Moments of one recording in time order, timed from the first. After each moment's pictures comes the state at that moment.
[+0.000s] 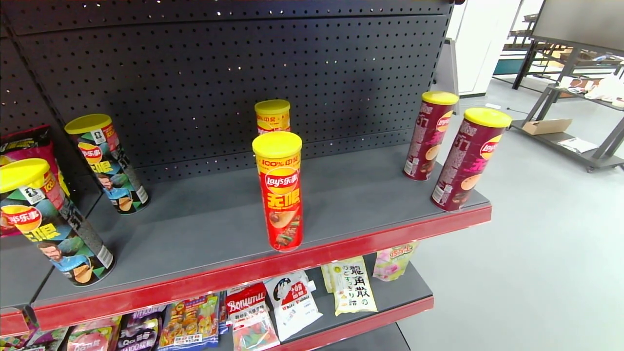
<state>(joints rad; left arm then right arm) -0.23 0.10 -0.34 0.34 0.25 0.19 0.00 0.00 0.00 0.00 0.00 -0.01</state>
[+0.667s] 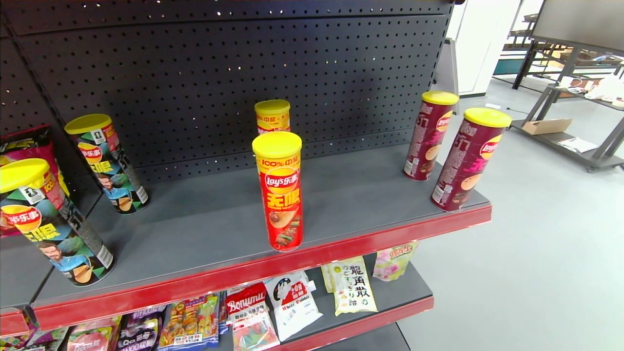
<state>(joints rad) -0.23 0.10 -0.32 0.29 0.25 0.16 0.00 0.00 0.00 0.00 0.00 0.00</state>
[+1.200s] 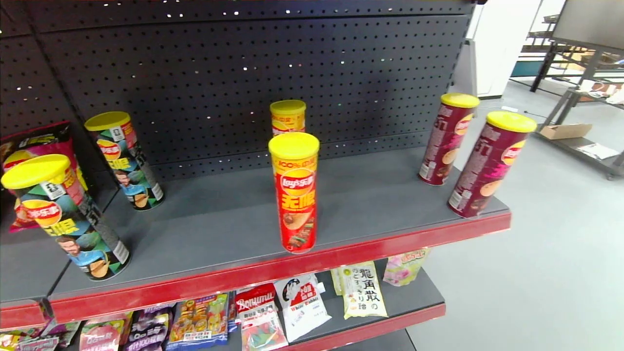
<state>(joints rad) -0.23 0.10 -0.32 0.28 0.22 0.10 0.00 0.00 0.00 0.00 0.00 0.00</state>
